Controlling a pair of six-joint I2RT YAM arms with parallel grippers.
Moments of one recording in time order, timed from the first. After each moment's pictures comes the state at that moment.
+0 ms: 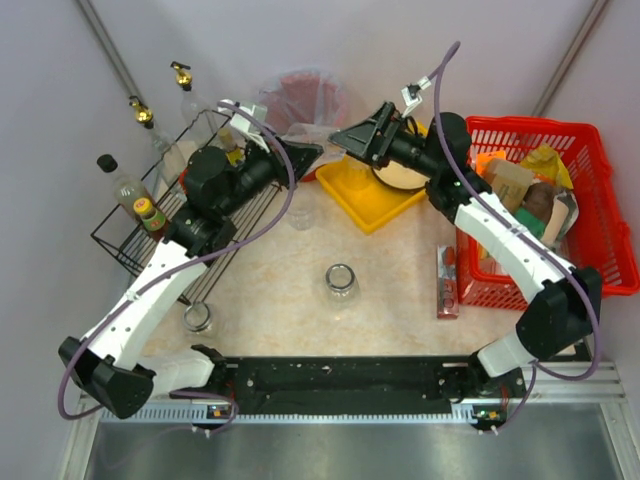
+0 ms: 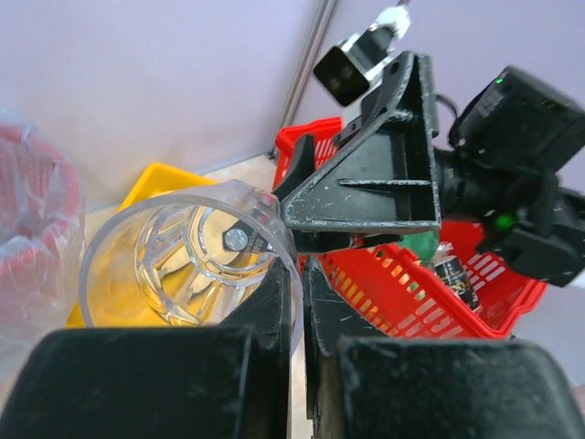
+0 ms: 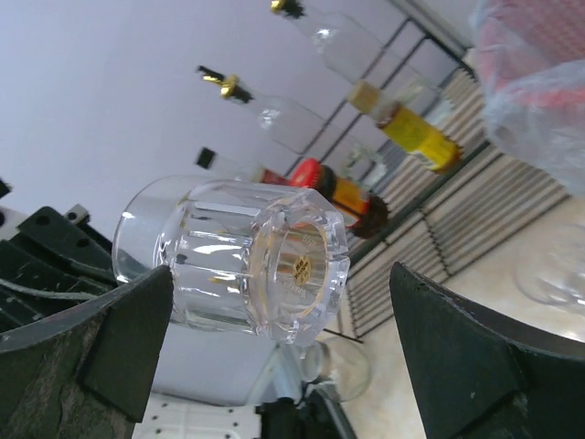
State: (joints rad) left arm -0.54 1.20 1.30 0.06 0.29 -0.39; right arm 0.47 1.50 1.41 0.13 -0.52 0.95
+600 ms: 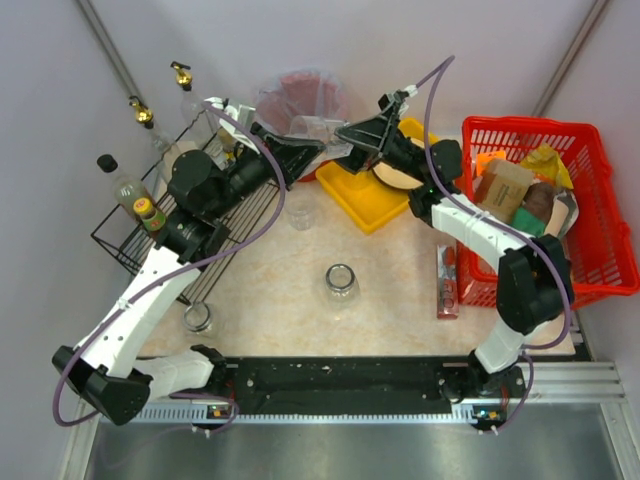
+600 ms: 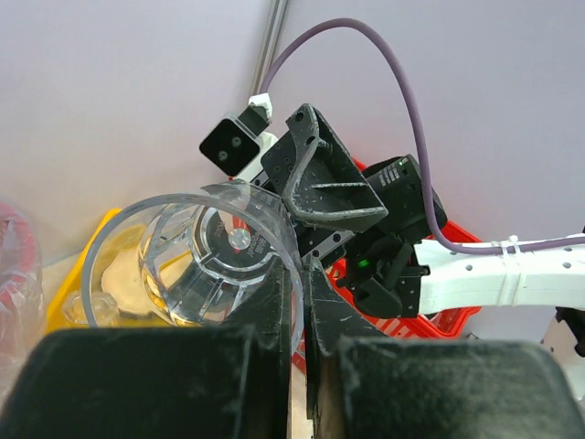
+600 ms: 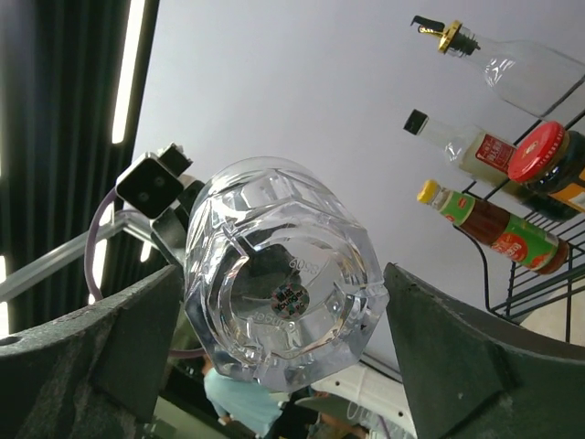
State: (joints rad) left arm -0.54 1.15 1.31 0.14 0.39 -0.43; right arm 0.47 1.67 1.28 1.01 -0.75 1.70
